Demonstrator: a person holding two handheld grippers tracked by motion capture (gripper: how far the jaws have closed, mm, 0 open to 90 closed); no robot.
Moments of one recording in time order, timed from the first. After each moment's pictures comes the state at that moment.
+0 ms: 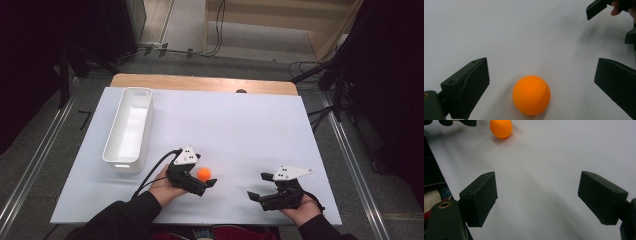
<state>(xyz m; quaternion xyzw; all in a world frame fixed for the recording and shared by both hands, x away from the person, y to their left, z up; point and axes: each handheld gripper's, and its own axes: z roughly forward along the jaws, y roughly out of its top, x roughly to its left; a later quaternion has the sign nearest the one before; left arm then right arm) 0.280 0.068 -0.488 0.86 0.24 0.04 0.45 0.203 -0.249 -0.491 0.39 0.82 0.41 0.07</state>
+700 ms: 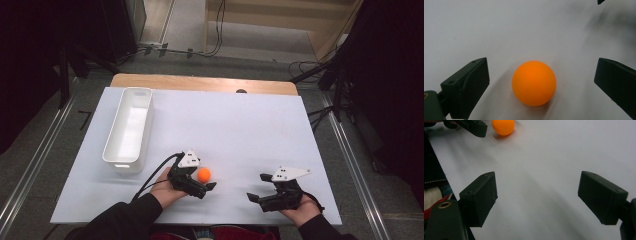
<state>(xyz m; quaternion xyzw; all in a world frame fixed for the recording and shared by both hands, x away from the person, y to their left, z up) 0.279 0.065 -0.505 0.87 0.25 0.04 0.43 0.202 -0.247 -0.492 0.39 0.83 0.40 0.07</state>
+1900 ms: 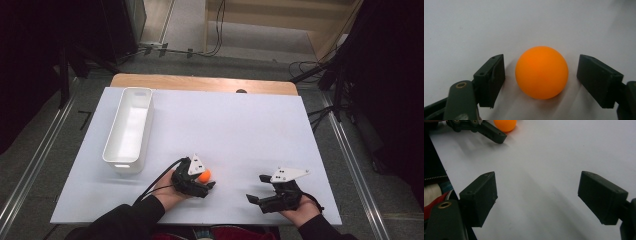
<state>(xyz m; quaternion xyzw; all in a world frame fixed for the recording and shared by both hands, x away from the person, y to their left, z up) 0.269 0.055 -0.514 0.89 0.24 0.11 0.37 0.202 -0.245 -0.494 0.38 0.83 0.40 0.07</state>
